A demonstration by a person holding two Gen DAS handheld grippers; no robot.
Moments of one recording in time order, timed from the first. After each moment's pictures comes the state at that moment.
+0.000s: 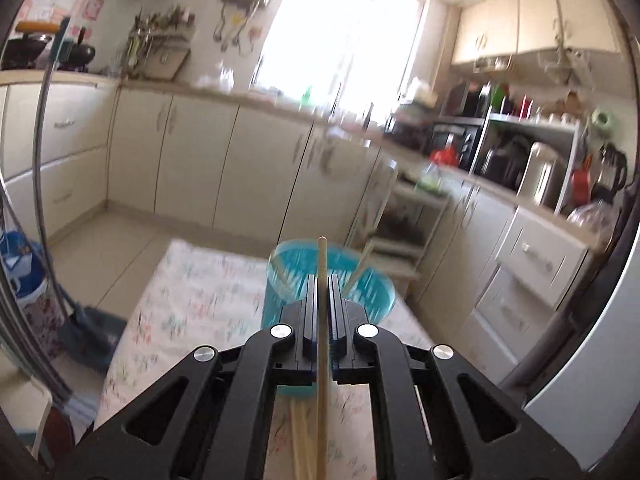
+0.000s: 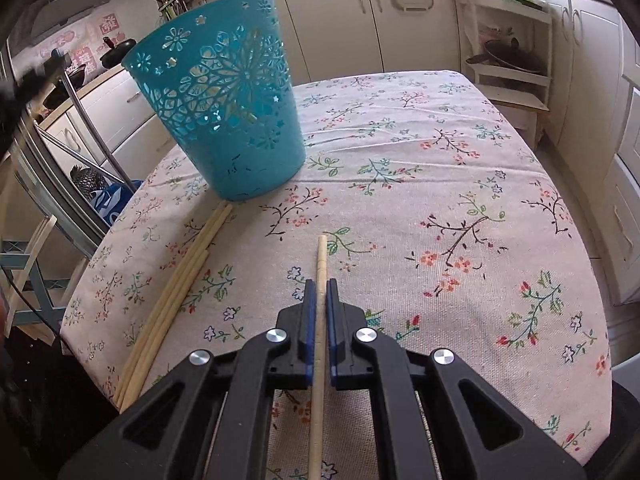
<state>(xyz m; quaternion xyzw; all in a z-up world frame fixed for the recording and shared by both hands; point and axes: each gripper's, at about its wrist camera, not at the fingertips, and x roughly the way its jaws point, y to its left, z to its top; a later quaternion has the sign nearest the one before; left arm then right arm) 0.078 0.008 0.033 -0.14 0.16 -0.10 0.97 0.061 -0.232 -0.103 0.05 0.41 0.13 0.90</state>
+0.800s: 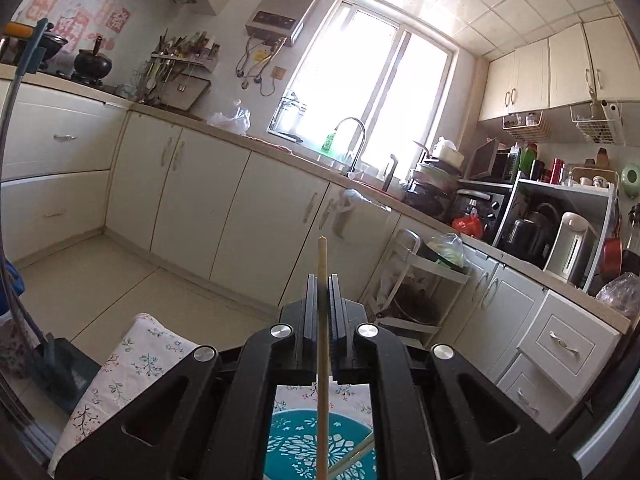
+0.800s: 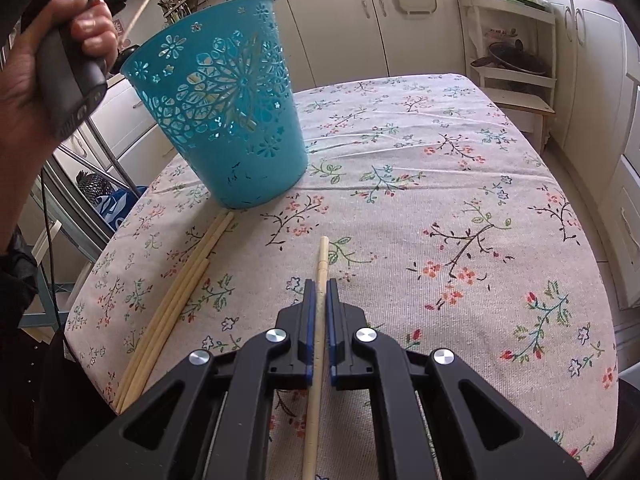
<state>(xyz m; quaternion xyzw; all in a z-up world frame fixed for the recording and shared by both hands) 0.223 -0.012 0.061 -0.19 0.10 -0.06 0.98 0.070 -0.239 -0.104 0.07 0.41 0.14 0.90</state>
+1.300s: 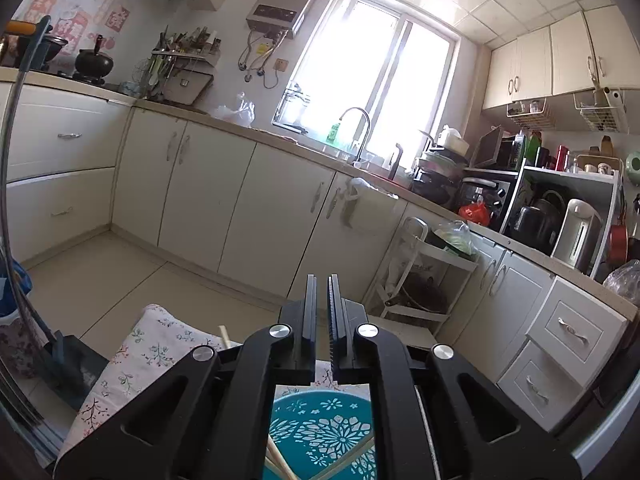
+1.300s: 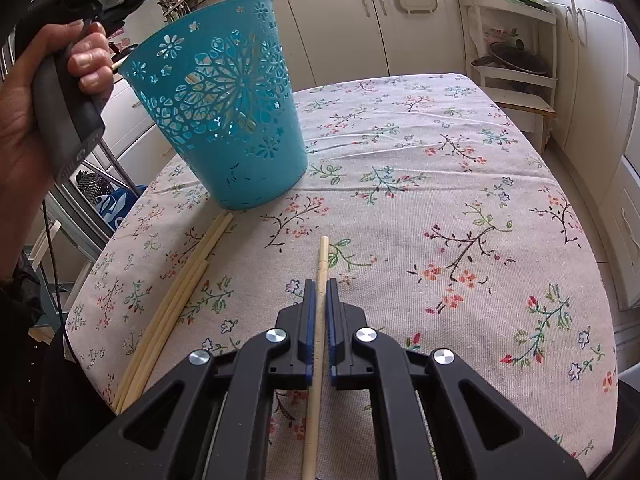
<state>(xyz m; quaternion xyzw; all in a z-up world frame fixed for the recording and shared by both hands) 0.217 -0.006 0.047 -0.18 0.10 -0.05 0.98 0.071 -0.238 -0.104 0.06 0.41 0.14 0.90</state>
